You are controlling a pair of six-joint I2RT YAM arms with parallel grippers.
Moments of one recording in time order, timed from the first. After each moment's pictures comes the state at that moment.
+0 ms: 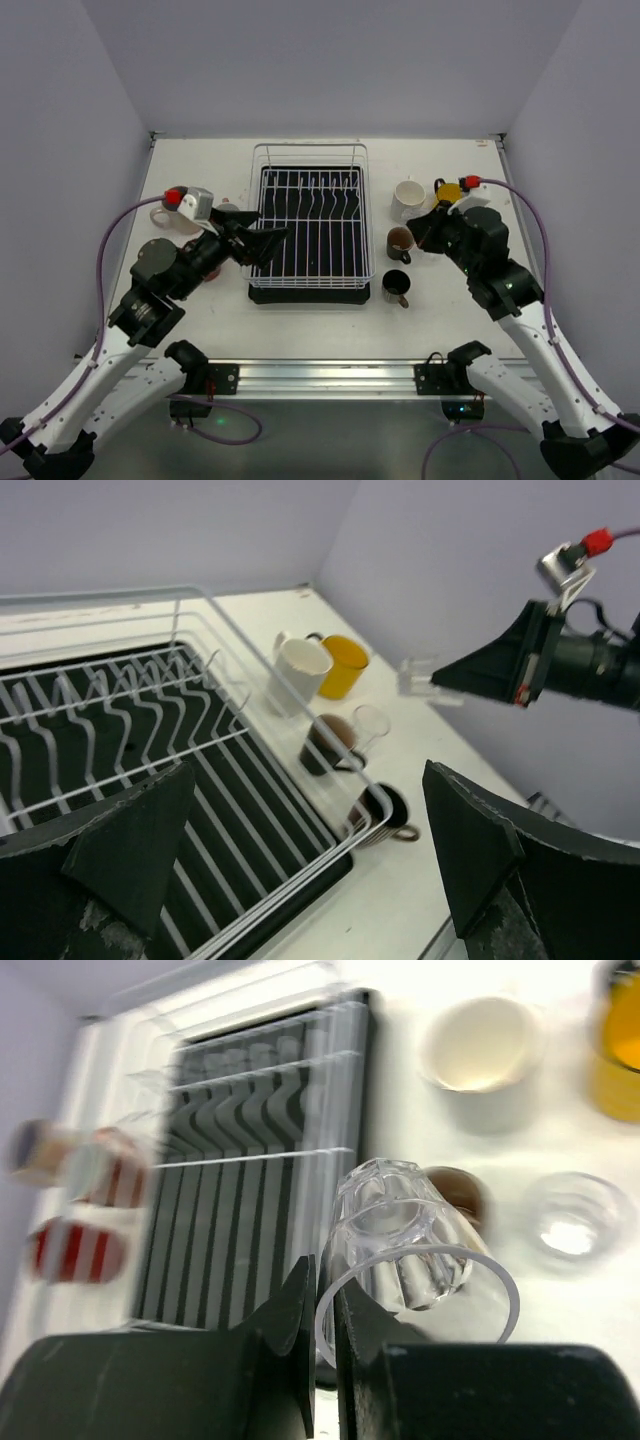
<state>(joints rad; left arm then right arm) -0.62 0.65 0.78 -0.03 0.12 -0.48 0.45 0.80 0.90 -0.43 0.04 0.56</state>
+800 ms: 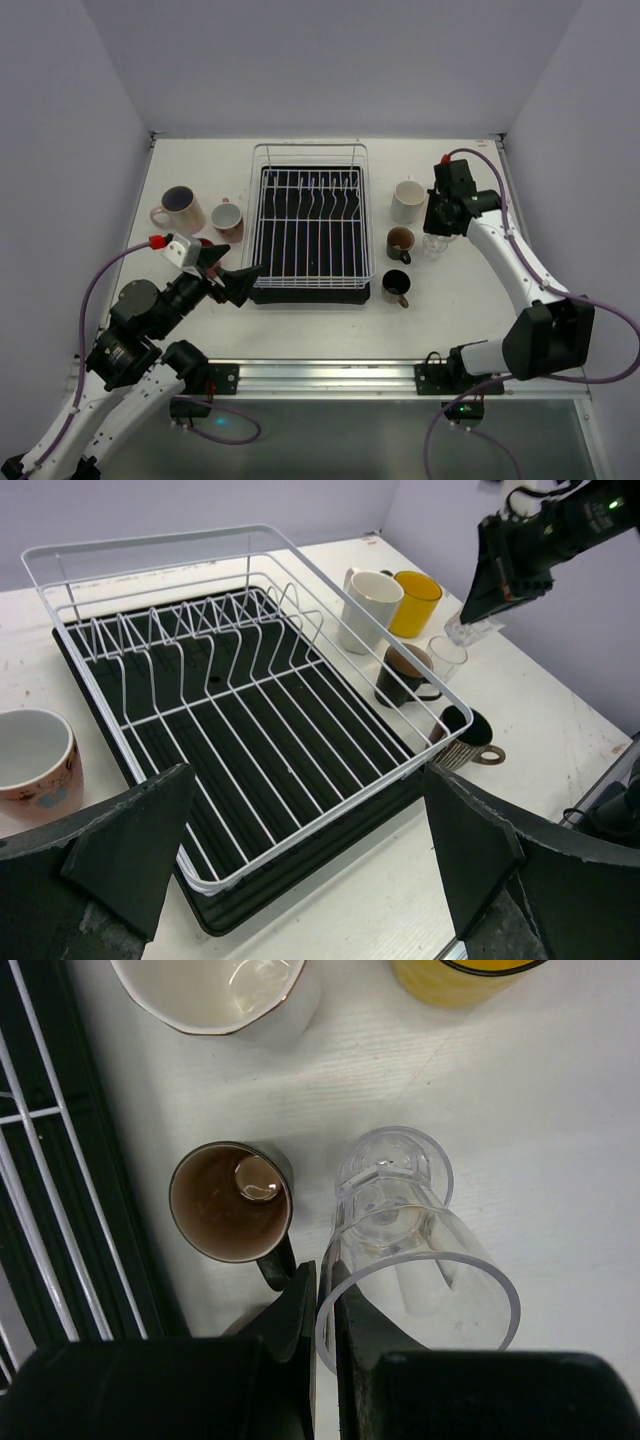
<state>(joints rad) -0.62 0.30 0.66 -0.38 0.03 -0.25 0.21 1.35 1.19 -0.82 0.17 0.37</state>
